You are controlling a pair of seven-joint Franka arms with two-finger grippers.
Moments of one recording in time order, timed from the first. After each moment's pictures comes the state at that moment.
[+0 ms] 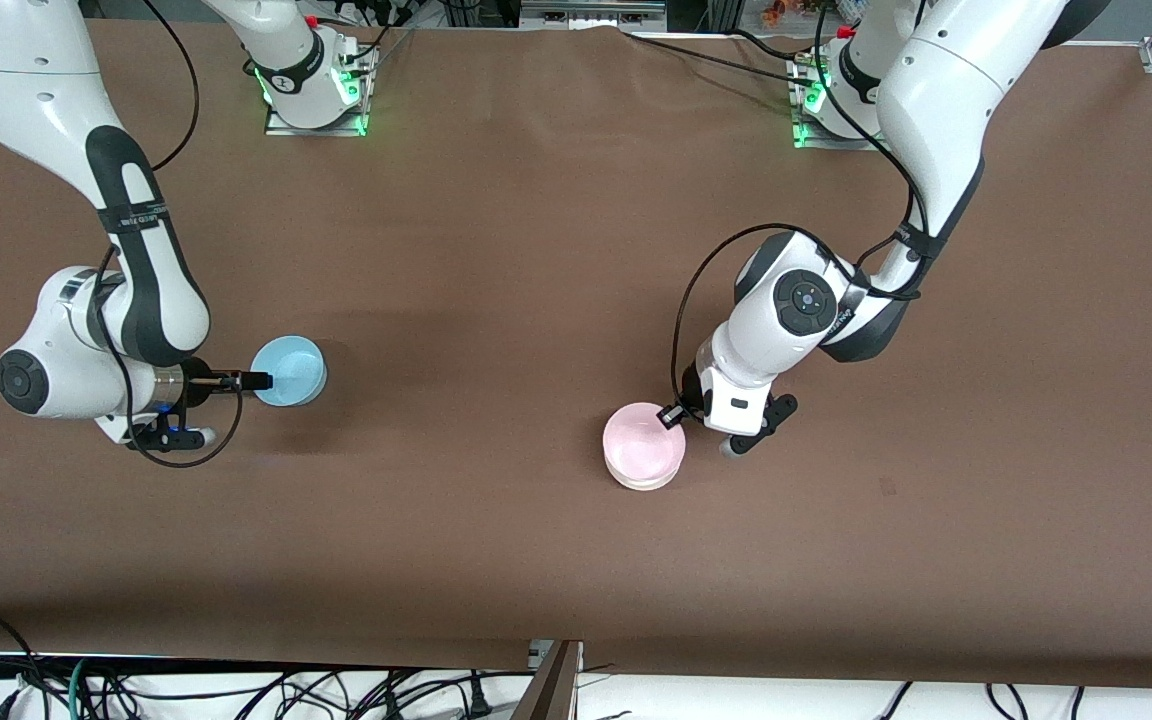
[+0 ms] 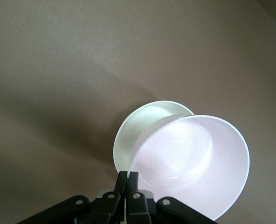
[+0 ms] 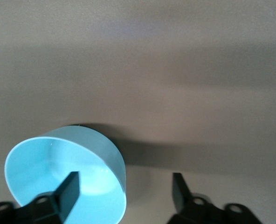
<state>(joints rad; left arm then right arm) -0.11 0.70 -0.43 -1.63 0.10 2.50 -1.19 0.02 0.61 -0.09 -1.74 0.21 2.07 -0.21</state>
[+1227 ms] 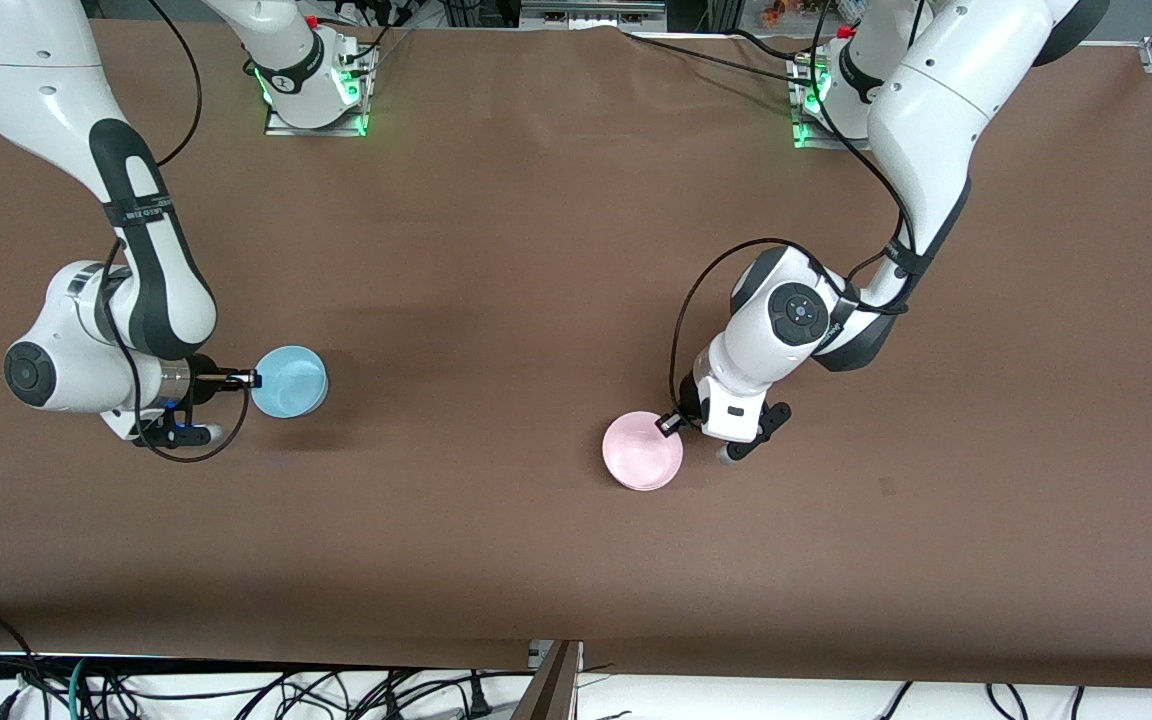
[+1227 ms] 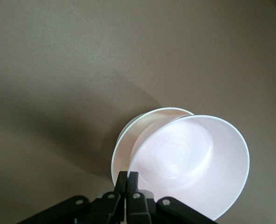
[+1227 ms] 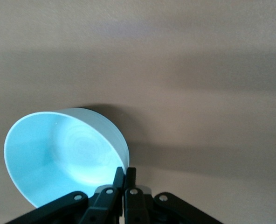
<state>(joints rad) -0.12 0.75 -0.42 -1.63 0.12 2.57 -1.19 0.02 0.59 -0.08 -1.75 0.23 2.08 -0.21</state>
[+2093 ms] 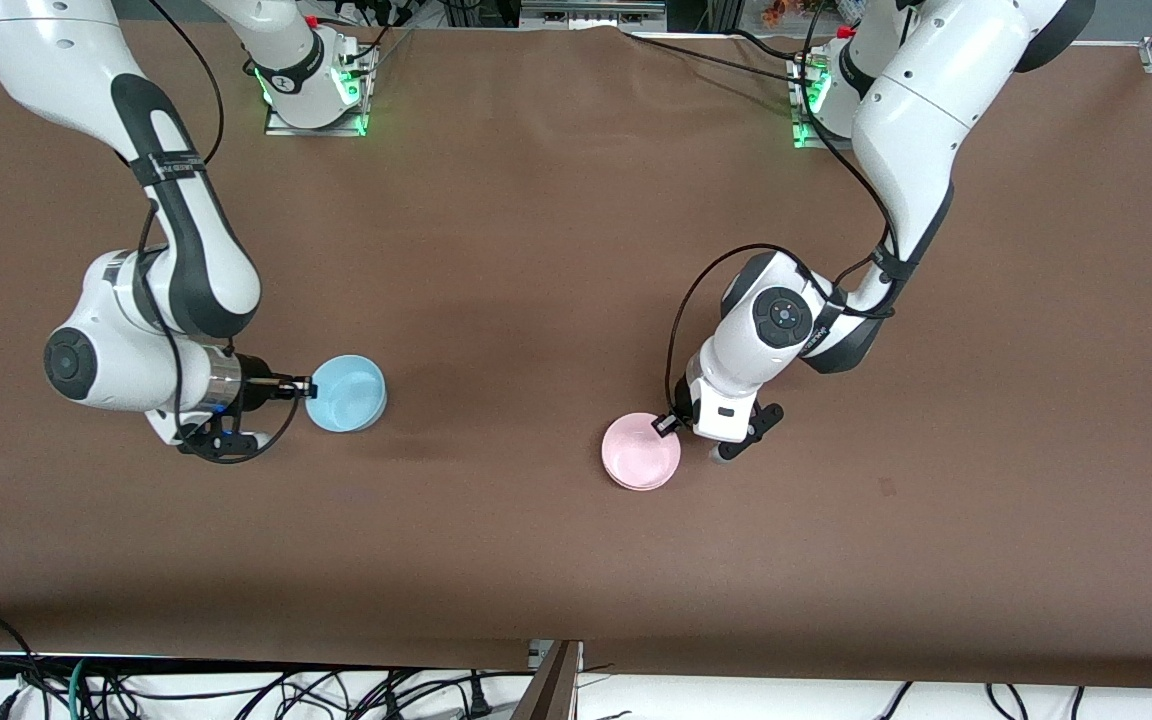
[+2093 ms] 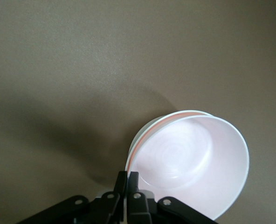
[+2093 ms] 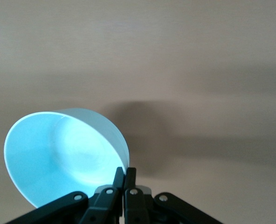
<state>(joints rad) -0.18 0.77 -0.36 -1.63 0.12 2.59 -1.19 0.03 0.54 0.11 -1.69 0.24 2.07 0.02</state>
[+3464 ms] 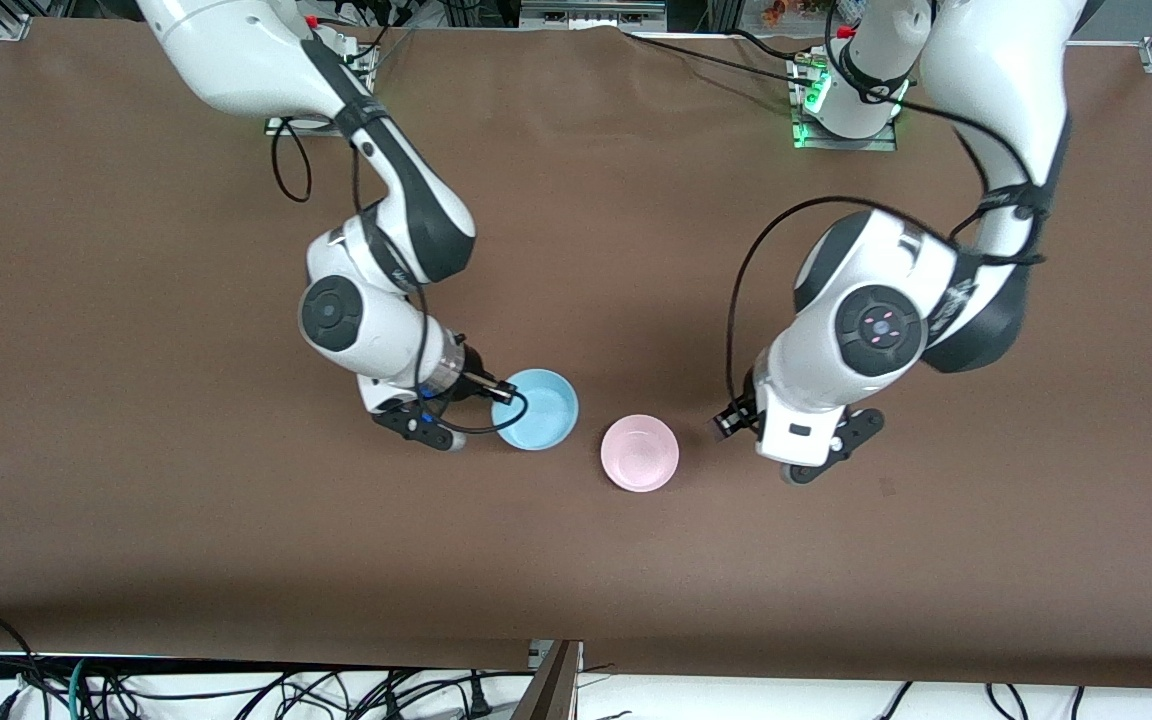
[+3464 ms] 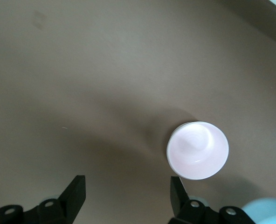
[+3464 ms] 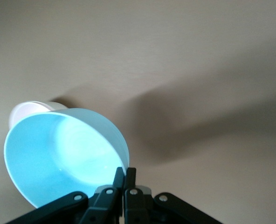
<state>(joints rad) -0.14 0.67 -0.35 -1.12 0.12 1.69 -1.00 0.43 0.72 0.15 -1.39 0.25 2.29 0.79</state>
